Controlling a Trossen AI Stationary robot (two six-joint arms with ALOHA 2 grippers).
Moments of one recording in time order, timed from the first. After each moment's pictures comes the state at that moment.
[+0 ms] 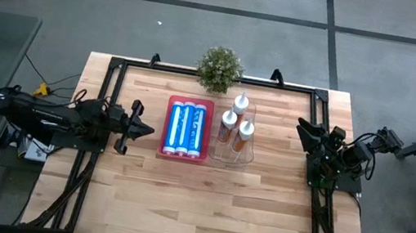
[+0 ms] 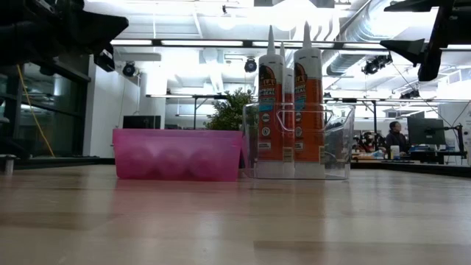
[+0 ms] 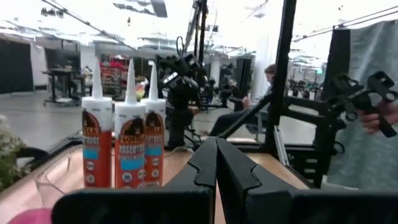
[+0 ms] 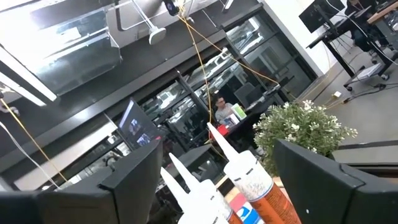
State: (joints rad) left arm -0.02 0.42 0.02 0.64 0.07 -0.09; right arm 0.54 0.05 0.01 0.71 1.04 0.12
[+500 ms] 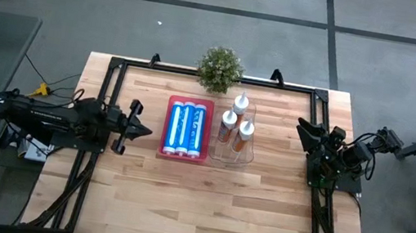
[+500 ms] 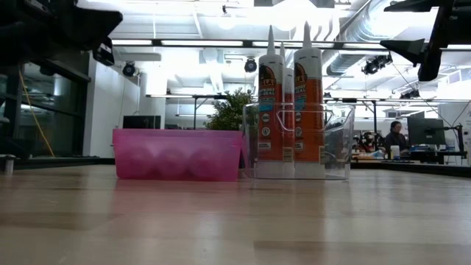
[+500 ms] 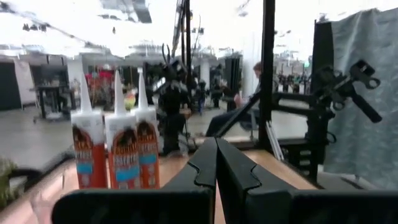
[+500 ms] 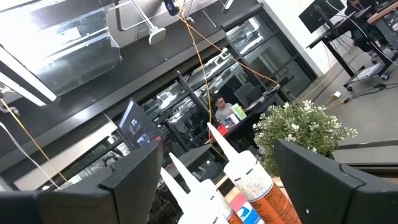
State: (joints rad) left arm 0.03 0.36 0.02 0.60 0.18 -0.03; right arm 0.54 0.05 0.01 0.71 1.04 0.12
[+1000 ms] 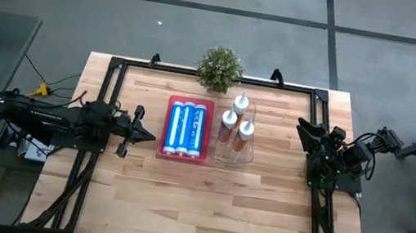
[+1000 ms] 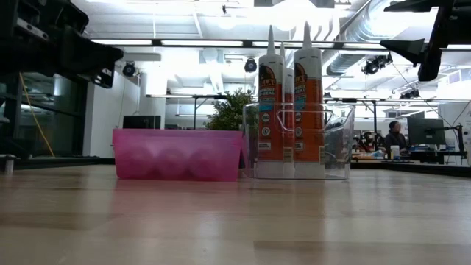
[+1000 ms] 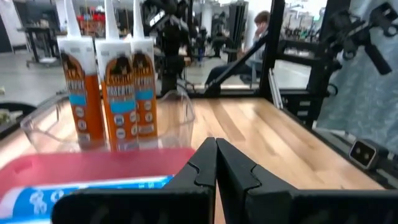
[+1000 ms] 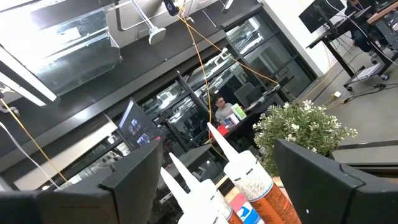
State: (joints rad) left arm 0.03 0.36 0.02 0.37 0.18 -0.03; right arm 0.54 0.05 0.01 0.71 1.04 0.12
